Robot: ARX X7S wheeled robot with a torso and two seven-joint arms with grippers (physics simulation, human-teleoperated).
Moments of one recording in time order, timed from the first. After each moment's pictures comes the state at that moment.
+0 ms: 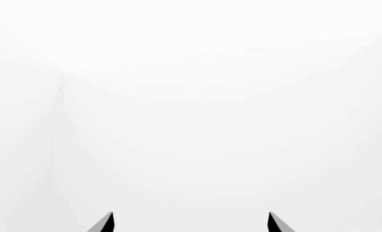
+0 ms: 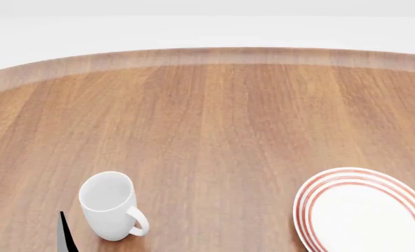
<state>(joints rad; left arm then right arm) -0.19 -0.33 0.49 -0.41 0.15 0.95 -0.70 -0.62 0.60 -0.41 -0.31 0.12 -0.53 0.48</state>
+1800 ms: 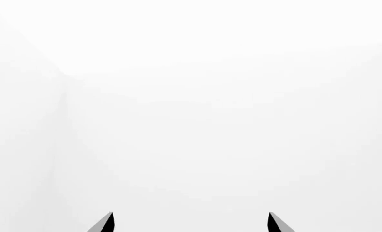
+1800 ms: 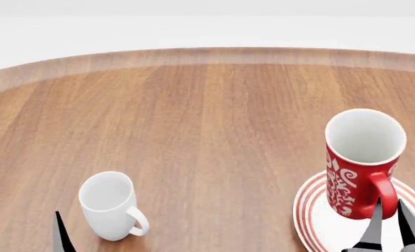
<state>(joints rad) -0.21 -0.34 0.52 -0.43 0.16 0.99 -0.77 0.08 1.03 -0.11 -0.98 1.12 0.52 1.08</state>
